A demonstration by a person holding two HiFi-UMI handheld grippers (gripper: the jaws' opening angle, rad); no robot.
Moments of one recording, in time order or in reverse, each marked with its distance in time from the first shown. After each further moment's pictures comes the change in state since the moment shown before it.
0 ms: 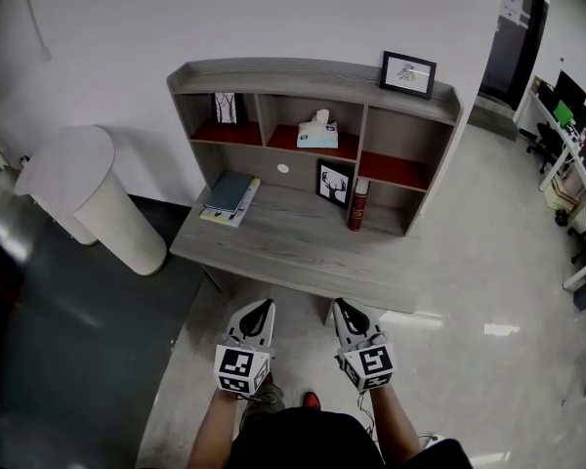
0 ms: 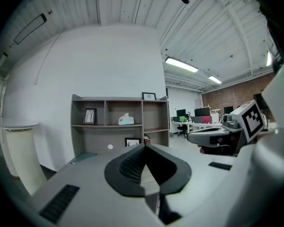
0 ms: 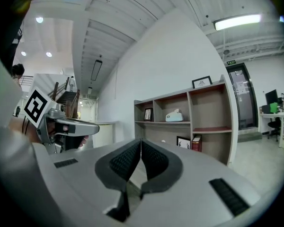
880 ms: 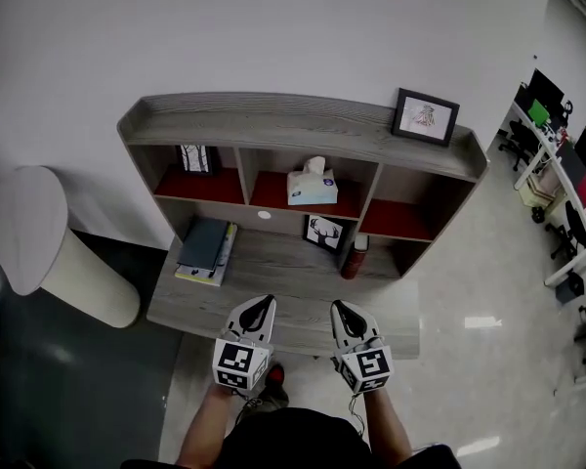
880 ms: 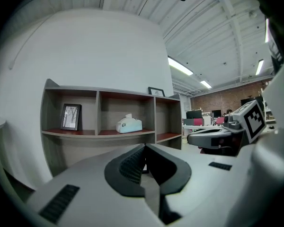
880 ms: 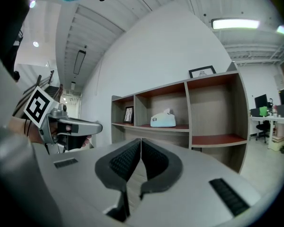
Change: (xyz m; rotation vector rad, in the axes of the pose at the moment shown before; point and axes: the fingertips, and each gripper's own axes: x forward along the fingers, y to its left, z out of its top) left arm 0.206 0.127 0.042 0.014 -0.010 -0.191; right arm 0.192 -0.097 0.027 0.000 0.002 -0.172
